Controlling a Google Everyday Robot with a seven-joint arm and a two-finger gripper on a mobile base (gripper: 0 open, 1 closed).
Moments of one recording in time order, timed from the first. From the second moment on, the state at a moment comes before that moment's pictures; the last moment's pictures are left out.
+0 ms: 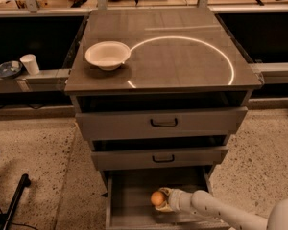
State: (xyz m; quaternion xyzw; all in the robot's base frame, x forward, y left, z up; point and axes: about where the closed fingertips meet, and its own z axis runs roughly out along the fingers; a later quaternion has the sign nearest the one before) arm 0.523 -0.096 0.185 -0.57 0.71 0.13 0.39
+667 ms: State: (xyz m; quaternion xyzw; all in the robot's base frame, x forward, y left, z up) arm 0.536 -0.090 0.132 -0.58 0.71 0.16 0.36
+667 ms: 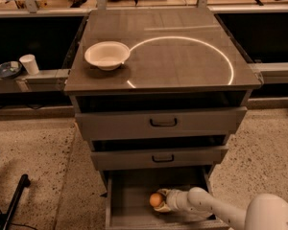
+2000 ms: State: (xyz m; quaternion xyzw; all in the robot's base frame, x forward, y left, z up) arm 0.541 -0.092 0.130 -0.57 0.72 0.16 0.36
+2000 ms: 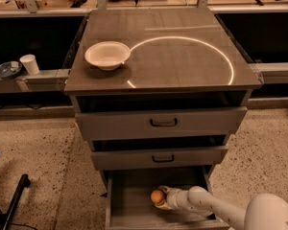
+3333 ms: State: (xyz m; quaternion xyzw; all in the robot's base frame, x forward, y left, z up) arm 0.525 -0.108 0.185 -0.59 0.70 0.18 0.36
